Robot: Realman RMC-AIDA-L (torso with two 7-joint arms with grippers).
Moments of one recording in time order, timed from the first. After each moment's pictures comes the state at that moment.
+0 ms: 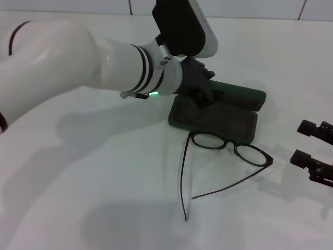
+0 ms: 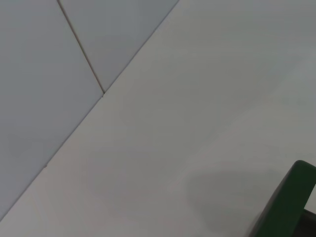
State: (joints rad) left arm -0.63 -2.10 1.81 1.11 2.31 0.73 -2.22; right arm 0.44 1.88 -1.95 -0.01 -0.45 -1.82 0.83
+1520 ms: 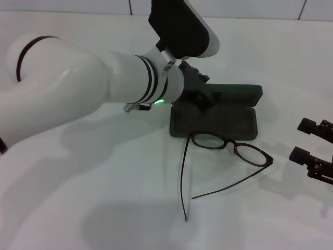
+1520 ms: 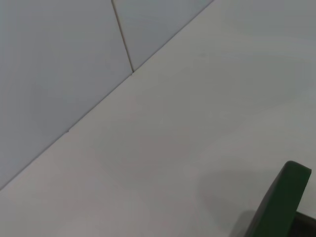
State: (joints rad) left arm -0.57 -2.10 1.92 1.22 2.53 0.71 -2.63; right arm 0.44 1.89 -1.93 -0.01 -0.45 -1.80 0.83
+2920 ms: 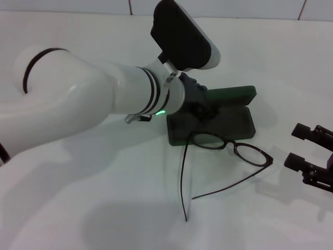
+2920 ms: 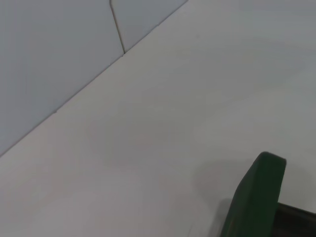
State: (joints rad) left arm -0.56 -2.10 1.97 1.21 2.56 0.71 -2.70; right arm 0.43 1.90 -1.94 -0.02 -0.46 -1.81 0.83
